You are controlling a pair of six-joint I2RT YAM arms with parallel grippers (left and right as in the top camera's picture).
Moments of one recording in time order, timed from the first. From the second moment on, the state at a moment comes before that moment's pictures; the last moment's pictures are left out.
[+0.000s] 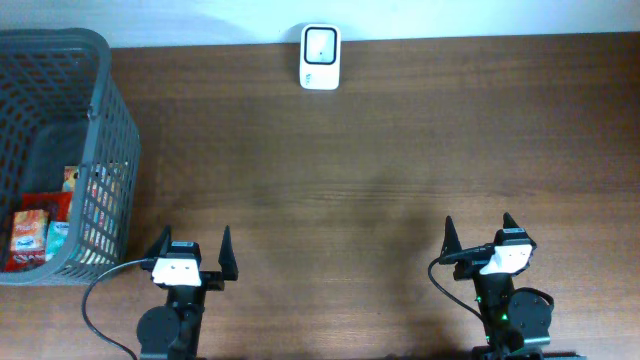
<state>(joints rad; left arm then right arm) -0.06 0.01 0.01 -0.08 -0.01 0.00 0.04 0.01 0.01 -0.08 0.01 0.02</state>
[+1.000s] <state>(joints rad) -0.06 0.01 0.01 0.19 0.02 0.09 0.04 0.01 0.01 -0.08 0.01 0.02</state>
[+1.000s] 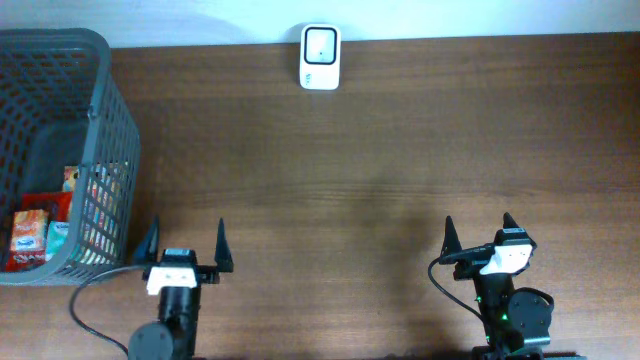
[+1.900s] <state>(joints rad) -0.06 0.31 0.54 0.16 0.21 0.17 0.04 0.01 0.01 -0.08 0.01 0.02</state>
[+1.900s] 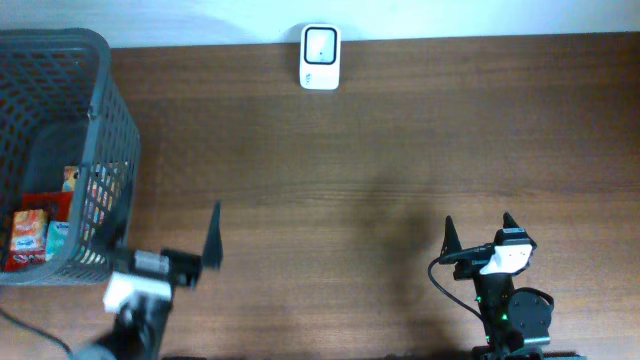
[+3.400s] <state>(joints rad) 0.59 1.92 1.91 -1.26 0.01 -0.06 0.04 0.01 0.01 -0.08 0.01 0.02</state>
